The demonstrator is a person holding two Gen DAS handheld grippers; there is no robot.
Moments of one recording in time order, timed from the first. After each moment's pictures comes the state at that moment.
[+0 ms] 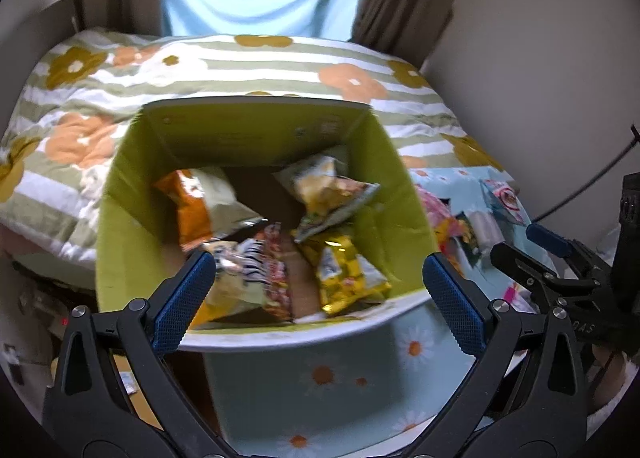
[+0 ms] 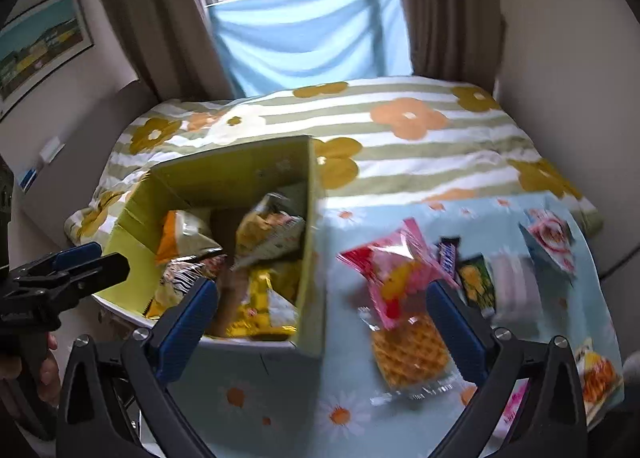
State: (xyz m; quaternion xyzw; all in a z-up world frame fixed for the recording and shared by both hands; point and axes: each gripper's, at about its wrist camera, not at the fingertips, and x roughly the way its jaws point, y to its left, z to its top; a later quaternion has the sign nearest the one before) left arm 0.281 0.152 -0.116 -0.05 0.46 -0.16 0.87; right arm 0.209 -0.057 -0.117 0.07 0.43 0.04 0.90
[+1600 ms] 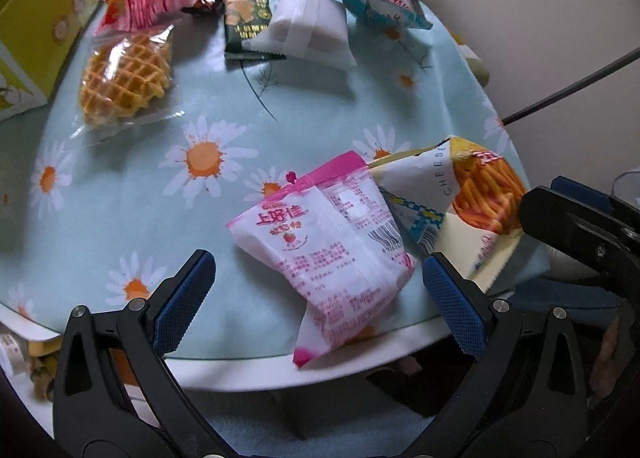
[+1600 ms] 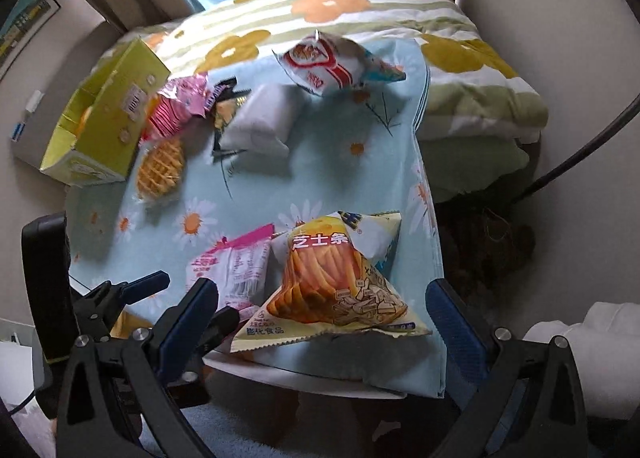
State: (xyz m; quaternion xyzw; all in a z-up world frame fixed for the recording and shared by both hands) left arm 0.150 -0.232 -0.277 -0.07 0.60 -0.13 0.78; right arm 0.111 -0.371 -0.200 0.05 0.59 0.07 0.81
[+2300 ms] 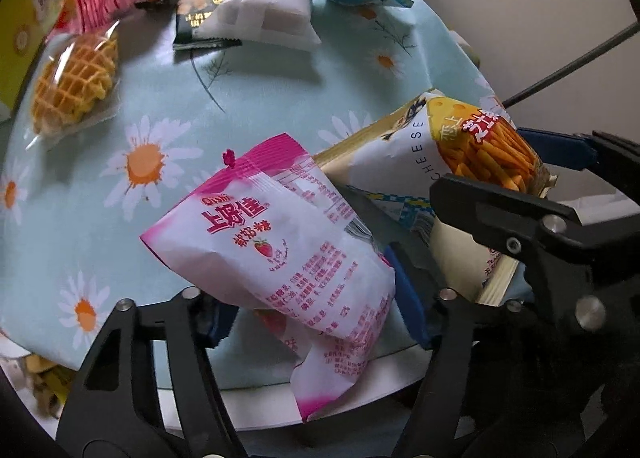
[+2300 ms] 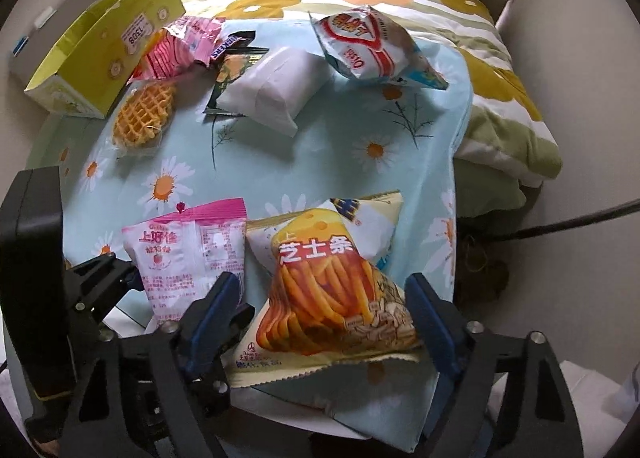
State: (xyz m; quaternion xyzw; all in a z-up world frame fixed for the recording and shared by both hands) left arm 0.145 -0.271 -0.303 -0.05 0.60 -0.16 0.79; right arm 0.135 -0.348 -0.228 -0.08 0.60 0.11 0.79
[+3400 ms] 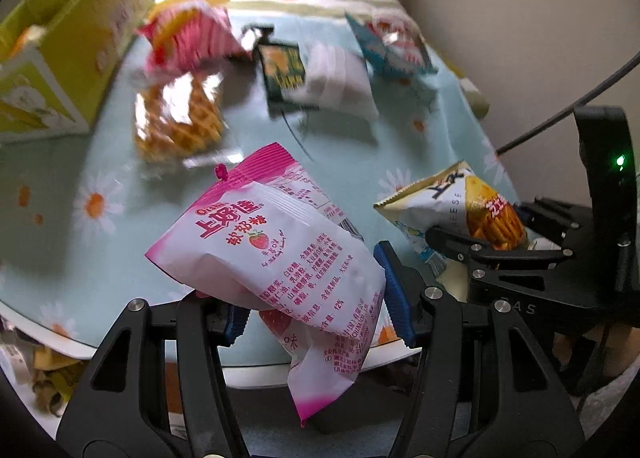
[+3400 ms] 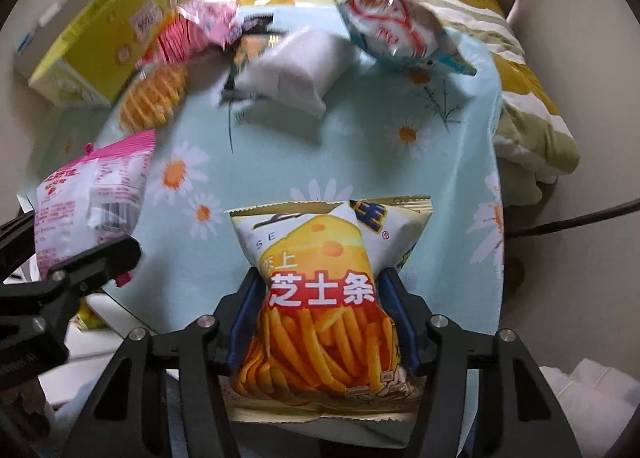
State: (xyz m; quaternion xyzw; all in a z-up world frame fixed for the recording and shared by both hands) left arm 0.135 -0.186 -0.233 -0.08 0.55 -0.13 0.82; right arm 0.124 -0.330 -0.244 -0.06 0.60 0.11 0.79
